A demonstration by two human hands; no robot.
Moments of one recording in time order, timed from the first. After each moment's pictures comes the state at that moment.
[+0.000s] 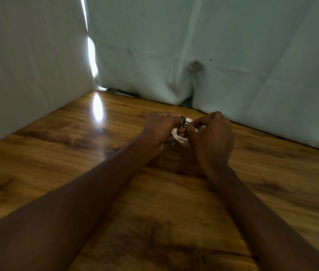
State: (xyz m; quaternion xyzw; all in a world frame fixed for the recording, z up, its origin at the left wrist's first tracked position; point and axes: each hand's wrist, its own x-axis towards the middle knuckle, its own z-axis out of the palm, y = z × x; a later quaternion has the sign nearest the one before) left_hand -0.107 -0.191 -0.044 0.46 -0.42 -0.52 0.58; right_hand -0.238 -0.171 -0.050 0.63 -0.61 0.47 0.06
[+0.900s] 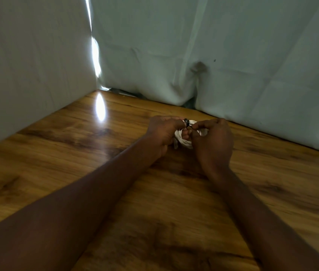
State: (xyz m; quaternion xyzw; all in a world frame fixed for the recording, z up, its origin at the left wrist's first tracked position) left_hand -0.108 -0.198 -0.048 0.46 -0.38 -0.55 0.59; right_hand -0.236 -0.173 -0.056 0.62 -0.61 0.48 -0.04
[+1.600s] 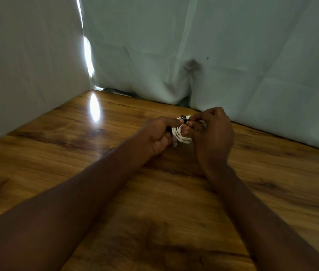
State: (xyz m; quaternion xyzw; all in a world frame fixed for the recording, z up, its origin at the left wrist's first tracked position) left_hand -0.109 -0.195 -0.042 0.35 -0.34 -0.69 0.53; right_hand -0.244 -0.176 -0.046 0.64 -0.59 0.49 0.07
